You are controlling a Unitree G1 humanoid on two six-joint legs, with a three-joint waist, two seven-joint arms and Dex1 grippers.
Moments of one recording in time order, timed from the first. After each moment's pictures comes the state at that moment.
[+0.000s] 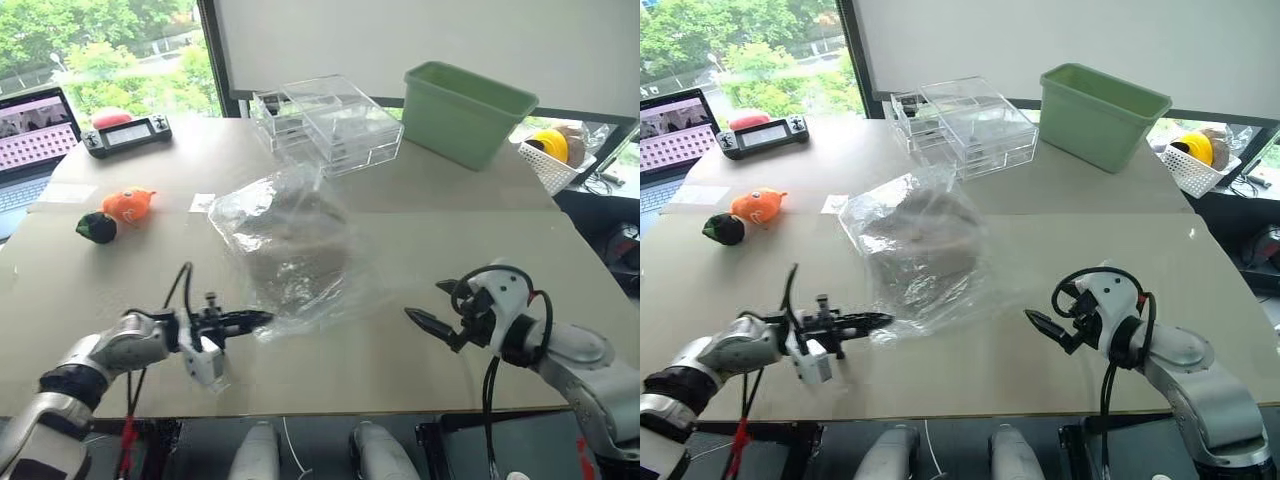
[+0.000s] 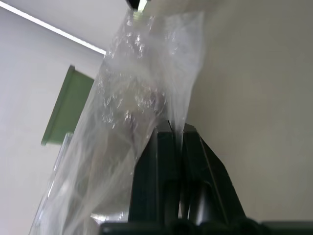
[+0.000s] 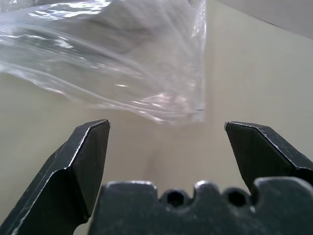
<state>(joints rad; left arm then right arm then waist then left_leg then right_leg) -0.47 0.96 -0.35 0.85 0.42 -1.42 -0.24 -0.03 -0.71 -0.13 -0.56 0.47 0.74 0.59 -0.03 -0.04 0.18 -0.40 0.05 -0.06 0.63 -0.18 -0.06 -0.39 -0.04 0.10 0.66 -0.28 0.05</state>
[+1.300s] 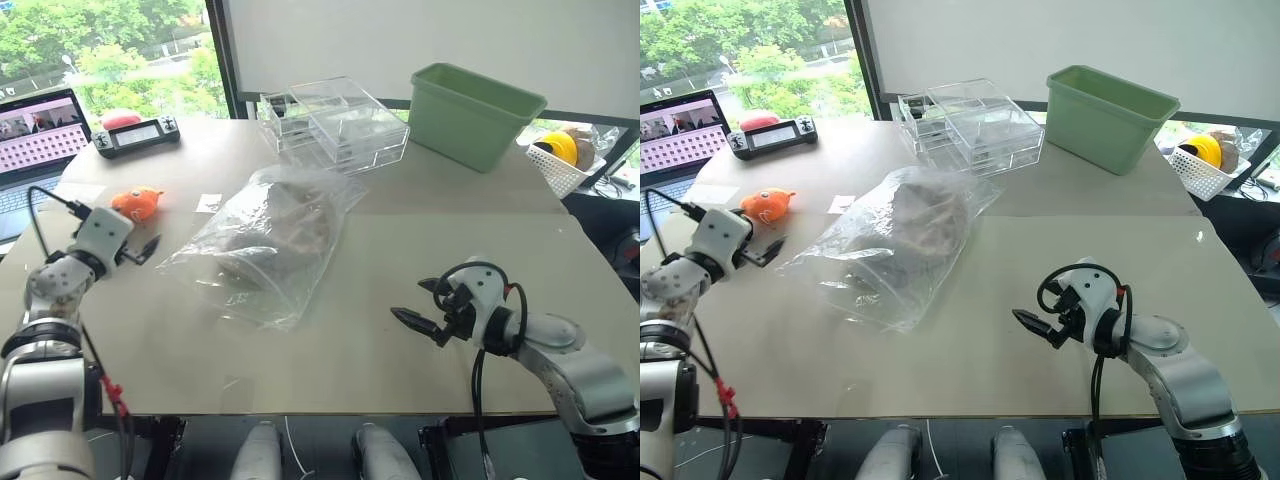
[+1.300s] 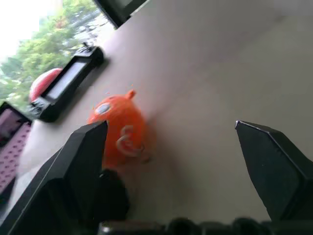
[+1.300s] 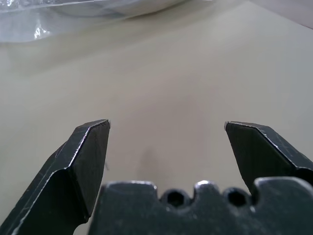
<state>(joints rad) -0.77 0.76 0.16 1.13 -0.11 -0.40 -0.89 -0.12 -0.69 -0.04 -0.43 0.41 0.69 0.67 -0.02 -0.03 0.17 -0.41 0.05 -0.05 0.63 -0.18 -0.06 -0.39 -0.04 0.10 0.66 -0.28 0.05</state>
